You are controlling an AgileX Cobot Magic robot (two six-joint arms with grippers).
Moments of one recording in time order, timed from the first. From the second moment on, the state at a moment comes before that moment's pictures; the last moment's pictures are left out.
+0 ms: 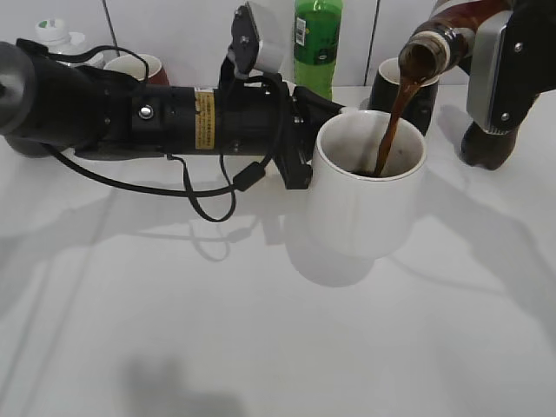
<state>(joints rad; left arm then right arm) -0.55 1.99 -1.19 1.20 -0.96 -0.71 0.19 1.41 -0.80 -0.98 -0.59 -0.77</state>
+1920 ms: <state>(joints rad) -0.55 1.99 -1.19 1.24 -0.99 -0.71 0.19 1.41 -0.80 -0.99 -0.61 -0.84</state>
